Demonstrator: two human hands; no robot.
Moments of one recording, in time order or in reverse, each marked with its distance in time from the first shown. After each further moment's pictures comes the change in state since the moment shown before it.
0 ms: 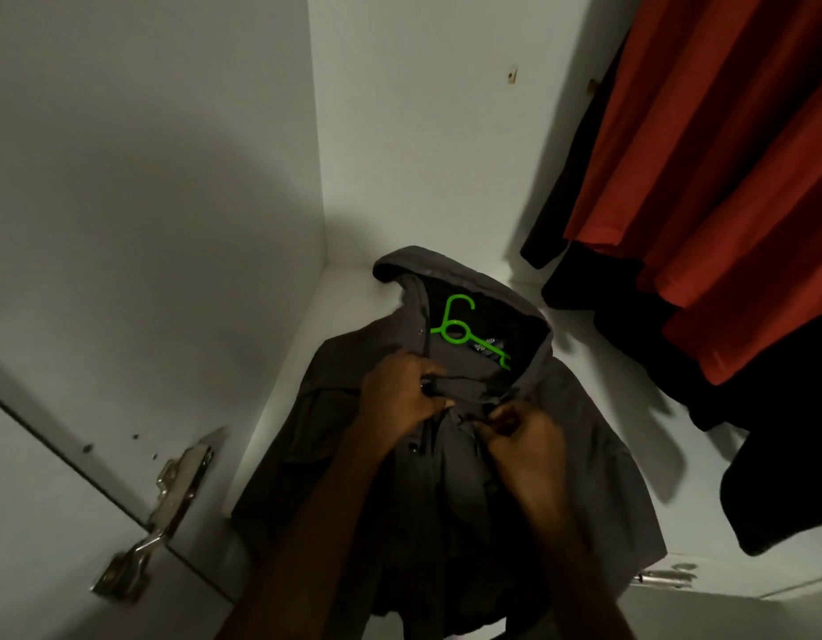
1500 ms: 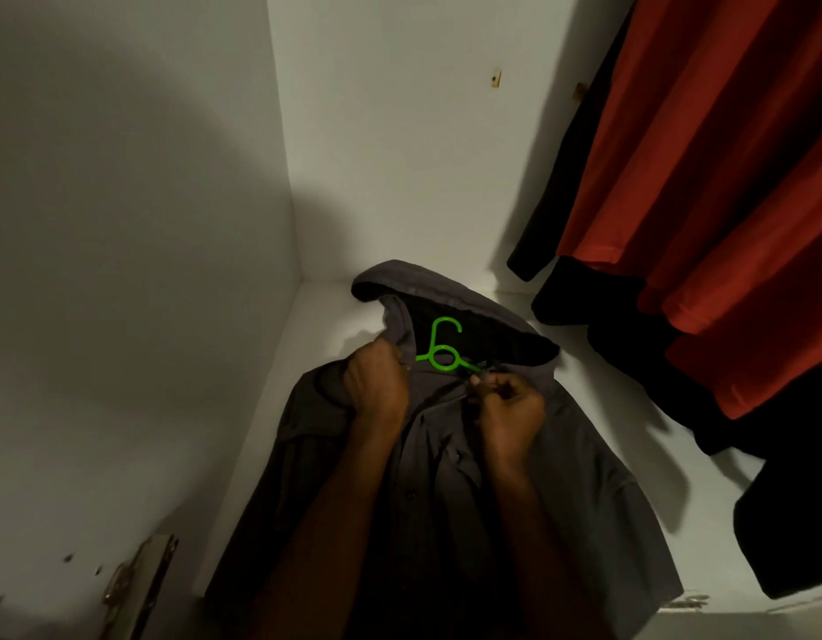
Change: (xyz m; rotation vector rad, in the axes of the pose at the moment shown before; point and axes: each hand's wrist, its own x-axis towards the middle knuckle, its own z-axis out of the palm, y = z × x) left_hand 0.083 -0.019 0.016 0.150 0.303 -0.316; right_hand 0.081 -0.014 0.057 0.465 0.308 0.118
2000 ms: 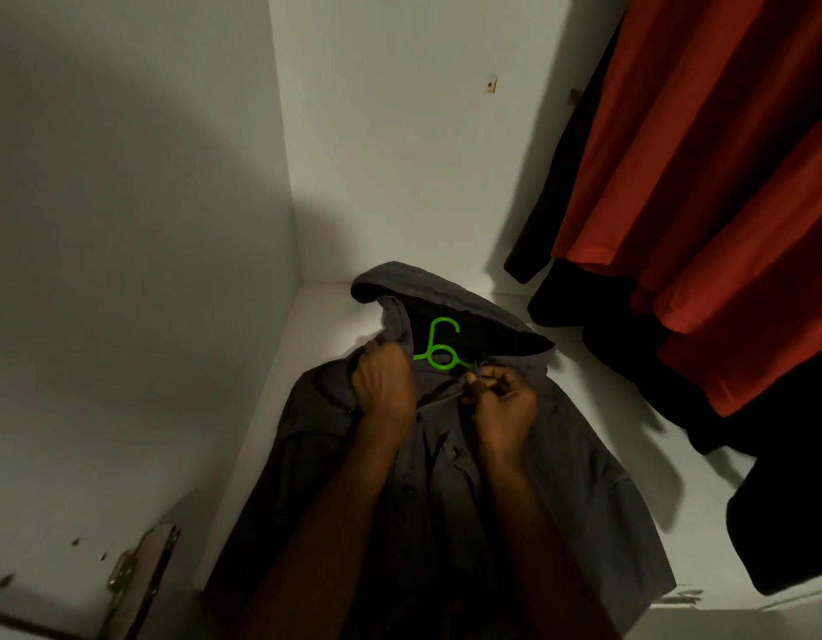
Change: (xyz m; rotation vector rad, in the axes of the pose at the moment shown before) left_hand -0.006 0.008 0.009 0.174 0.014 0.069; right_hand 0.002 -0.006 0.003 0.091 -0.022 -0.034
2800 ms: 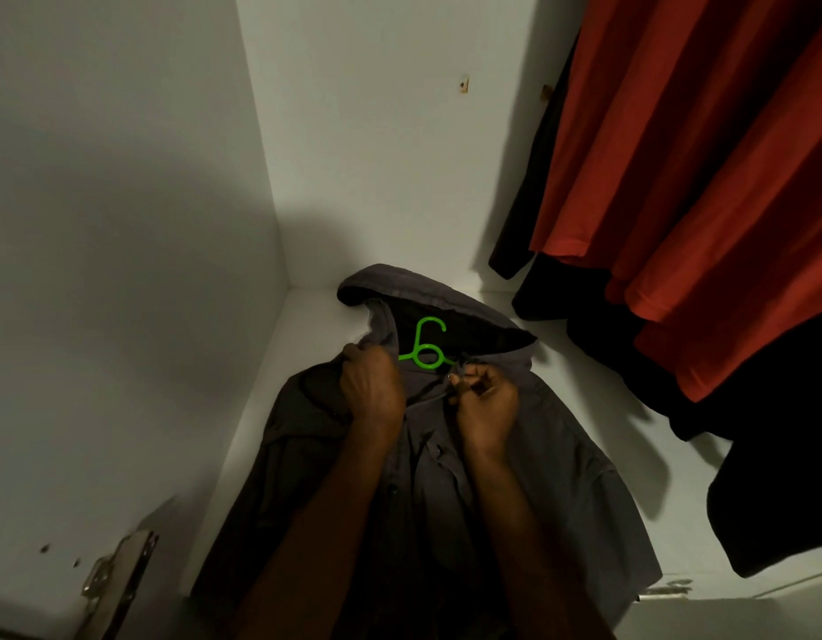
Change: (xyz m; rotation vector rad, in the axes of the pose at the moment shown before) left_hand -0.004 0.005 0.006 0.003 -0.007 -0.101; right_hand 0.007 0.009 0.000 -0.021 -0.026 -0.014
